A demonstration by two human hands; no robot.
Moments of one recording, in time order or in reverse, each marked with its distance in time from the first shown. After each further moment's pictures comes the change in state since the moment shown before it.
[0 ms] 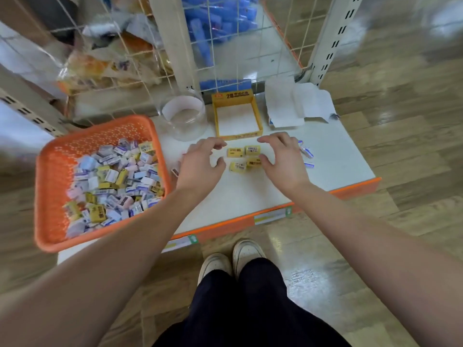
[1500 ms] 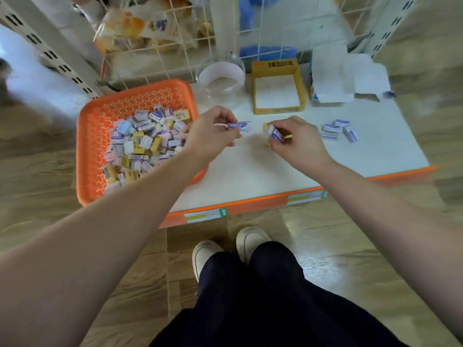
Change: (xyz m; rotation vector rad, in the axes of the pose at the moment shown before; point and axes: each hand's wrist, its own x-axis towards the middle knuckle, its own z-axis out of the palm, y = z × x) left_hand 0.003 -0.017 -0.036 -0.437 -0.049 -0.211; right_hand 0.005 -0.027 0.026 0.128 -0.106 -0.053
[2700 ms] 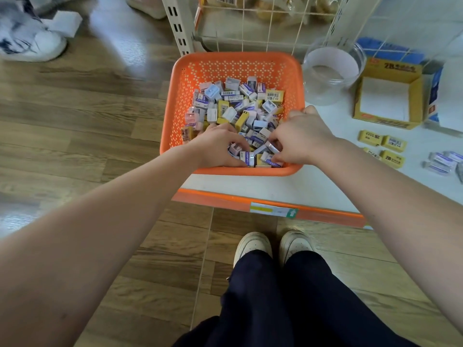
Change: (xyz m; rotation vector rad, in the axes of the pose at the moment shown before) left_hand -0.029 -0.112 -0.149 0.783 -0.322 -0.084; right_hand 0.049 -0.134 0.116 -0.915 -0.558 -0.487
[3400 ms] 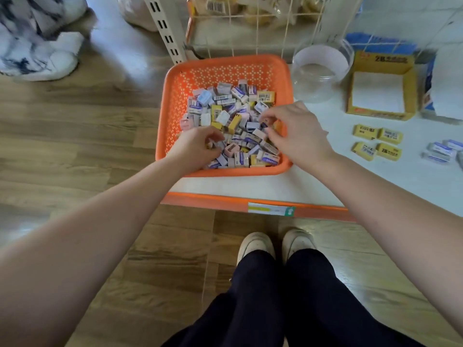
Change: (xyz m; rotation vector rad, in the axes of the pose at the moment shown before) left_hand -0.021 -0.007 -0.001 -0.185 0.305 -0.174; right_hand -0.017 0.002 0.017 0.732 0.538 0.073
